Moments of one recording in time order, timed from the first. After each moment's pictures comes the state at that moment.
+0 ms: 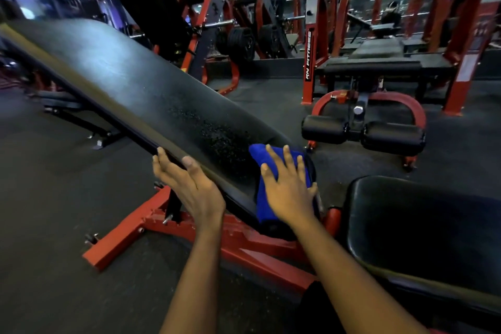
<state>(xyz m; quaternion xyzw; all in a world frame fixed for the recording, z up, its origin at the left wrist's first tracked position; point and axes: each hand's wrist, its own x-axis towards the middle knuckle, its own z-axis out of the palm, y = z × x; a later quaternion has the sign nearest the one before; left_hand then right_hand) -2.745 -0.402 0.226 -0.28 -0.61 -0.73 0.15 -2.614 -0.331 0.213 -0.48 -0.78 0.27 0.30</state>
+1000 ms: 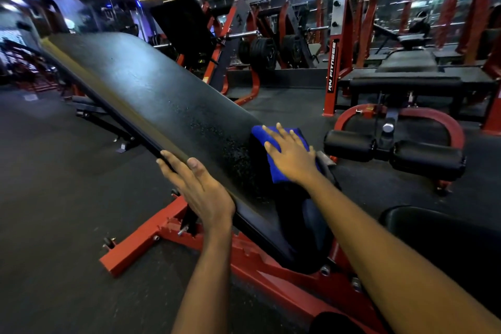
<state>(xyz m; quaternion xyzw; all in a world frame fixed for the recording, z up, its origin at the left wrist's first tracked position) -2.778 -0.383 0.246 -0.23 -0.63 -0.72 0.15 -2.681 -0.231 0.269 -0.37 -0.87 0.21 0.25</state>
